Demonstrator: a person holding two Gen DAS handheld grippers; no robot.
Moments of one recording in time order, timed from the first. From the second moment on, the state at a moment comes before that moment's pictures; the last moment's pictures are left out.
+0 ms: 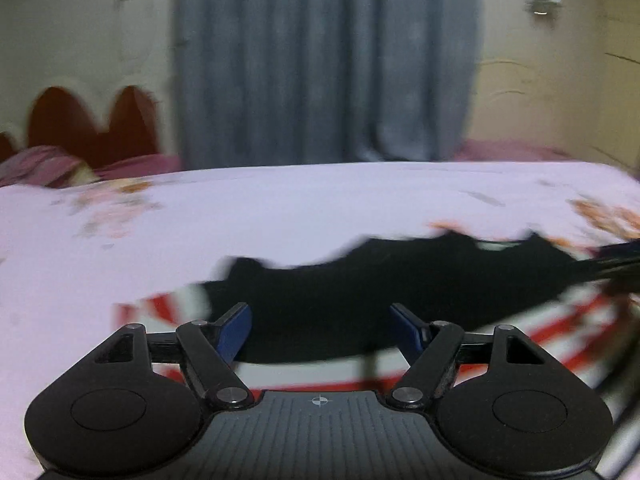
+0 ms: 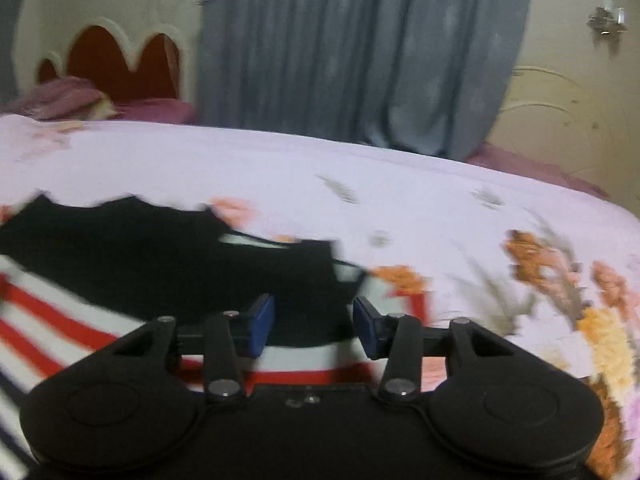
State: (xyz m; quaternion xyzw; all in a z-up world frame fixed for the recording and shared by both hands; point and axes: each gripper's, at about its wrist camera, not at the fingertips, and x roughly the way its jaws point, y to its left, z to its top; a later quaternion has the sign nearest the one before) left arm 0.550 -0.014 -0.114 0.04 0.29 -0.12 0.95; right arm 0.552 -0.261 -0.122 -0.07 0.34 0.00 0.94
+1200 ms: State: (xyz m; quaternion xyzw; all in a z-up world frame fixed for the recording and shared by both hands) left arm 0.437 -0.032 -0.135 0.07 0.35 -0.10 0.93; right arm 0.440 -0.209 -0.143 -0.11 0.41 0.03 0.90
